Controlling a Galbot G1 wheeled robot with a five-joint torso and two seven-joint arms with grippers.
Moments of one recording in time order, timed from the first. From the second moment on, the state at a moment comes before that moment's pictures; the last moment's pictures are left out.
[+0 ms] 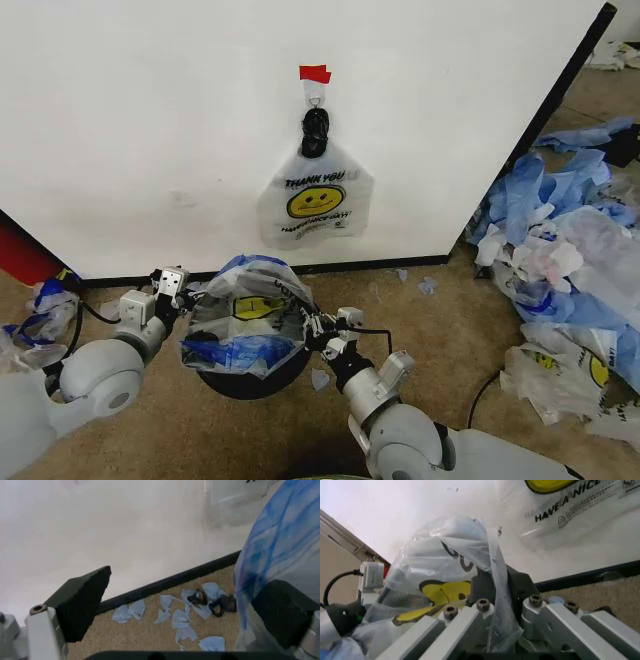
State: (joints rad) left arm 0.72 -0.23 0.35 -2.06 -1.06 0.01 -0.56; right arm -0.80 0.90 -0.60 2.12 0.98 0.31 0.55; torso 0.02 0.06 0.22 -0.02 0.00
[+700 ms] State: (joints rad) left arm 0.73 -0.22 0.29 -2.05 -1.06 0.01 -0.56; right arm -0.80 0.90 -0.60 2.07 0.98 0.31 0.54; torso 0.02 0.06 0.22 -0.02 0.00
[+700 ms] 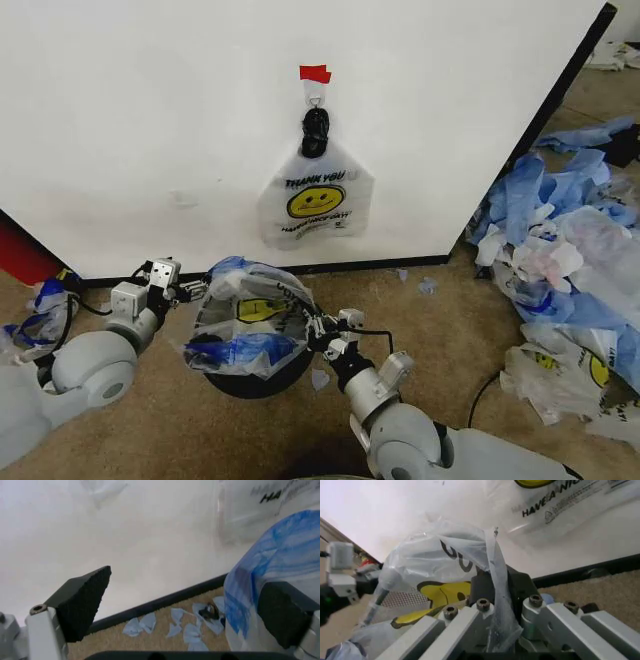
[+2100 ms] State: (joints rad) left arm 0.88 -0.11 0.07 -2.27 -1.16 0.04 -0.59; right arm -0.83 0.93 -0.51 2.02 0.97 0.32 0.54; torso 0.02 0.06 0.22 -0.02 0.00
